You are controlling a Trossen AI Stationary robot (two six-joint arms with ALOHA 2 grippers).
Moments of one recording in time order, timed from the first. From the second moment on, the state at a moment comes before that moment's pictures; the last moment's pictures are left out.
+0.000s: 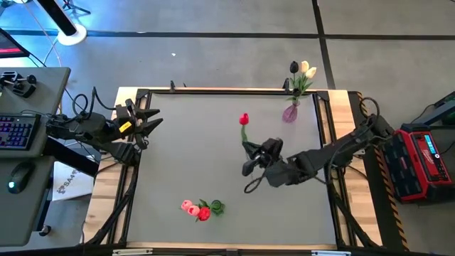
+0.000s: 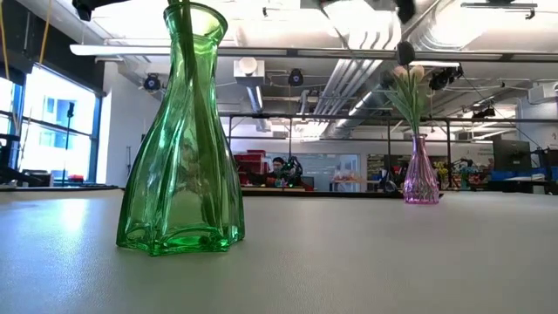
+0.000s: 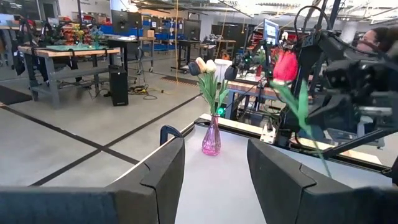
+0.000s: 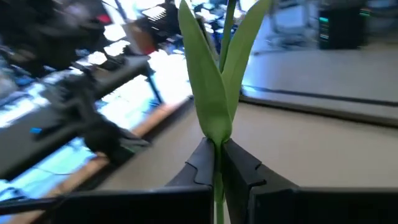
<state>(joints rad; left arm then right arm) -0.30 0.36 0.68 -0.34 -0.74 -0.08 0.43 1.52 1.15 -0.11 1.11 0.79</state>
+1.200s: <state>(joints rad) -0.30 0.36 0.68 -0.34 -0.74 -0.08 0.30 1.82 1.13 1.05 0.01 0.28</state>
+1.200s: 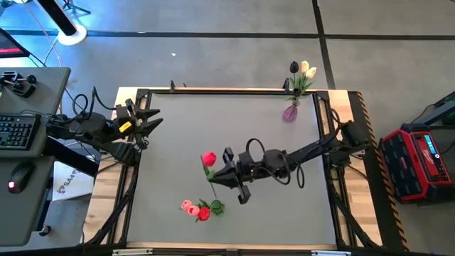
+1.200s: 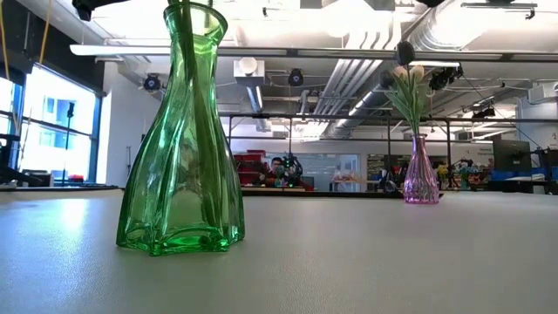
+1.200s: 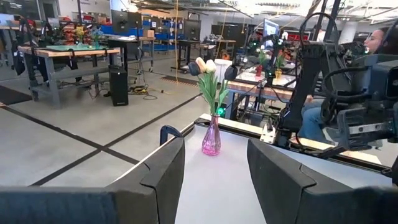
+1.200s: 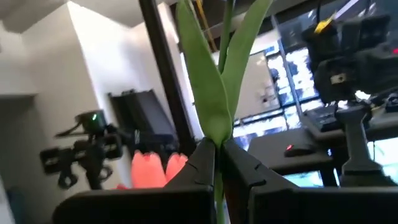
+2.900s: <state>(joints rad) -0.30 0.36 0.68 -0.34 -0.74 -0.08 0.30 1.89 1.09 1.21 -0.17 0.27</state>
